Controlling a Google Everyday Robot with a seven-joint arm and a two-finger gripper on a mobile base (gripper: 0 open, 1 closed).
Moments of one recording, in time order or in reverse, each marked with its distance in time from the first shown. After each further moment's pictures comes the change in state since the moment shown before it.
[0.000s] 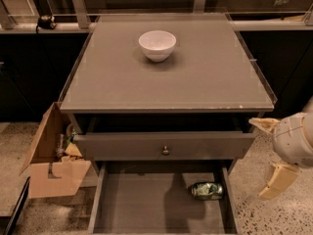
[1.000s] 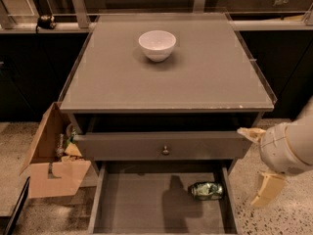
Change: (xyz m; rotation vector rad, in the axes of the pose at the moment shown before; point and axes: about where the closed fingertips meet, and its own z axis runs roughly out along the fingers) arm -0.001 0.016 0.029 -0.059 0.006 -0.047
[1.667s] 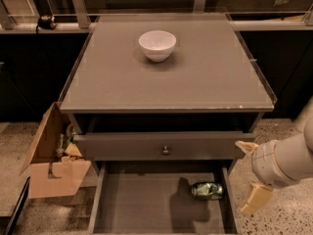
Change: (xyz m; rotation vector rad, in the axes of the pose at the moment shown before) arm 0.027 0.005 0.052 0.018 -0.001 0.081
